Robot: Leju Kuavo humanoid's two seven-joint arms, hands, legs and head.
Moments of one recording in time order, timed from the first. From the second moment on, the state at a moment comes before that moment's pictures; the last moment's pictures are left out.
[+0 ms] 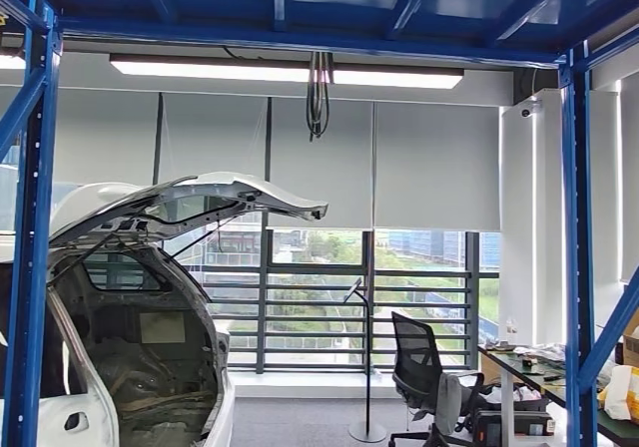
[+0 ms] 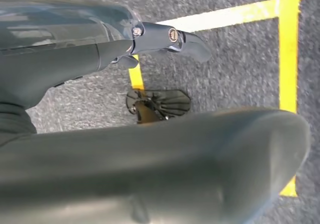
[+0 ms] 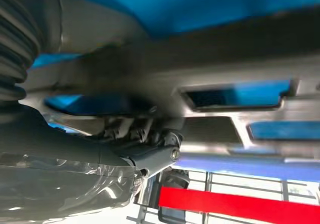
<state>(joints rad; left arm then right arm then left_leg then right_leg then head) -0.10 -0.12 0.98 -0.25 -0.90 -0.08 -0.44 -0.72 0.22 0.43 -0.57 1.34 -0.11 -0.02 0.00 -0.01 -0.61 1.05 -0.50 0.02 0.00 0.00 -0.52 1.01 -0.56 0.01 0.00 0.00</state>
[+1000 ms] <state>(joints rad) -0.09 -0.12 0.99 -0.25 -0.93 -0.08 -0.49 -0.62 0.15 0.49 -0.79 1.33 -0.17 0.02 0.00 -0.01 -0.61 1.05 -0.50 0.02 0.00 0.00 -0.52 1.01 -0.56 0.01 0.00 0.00</state>
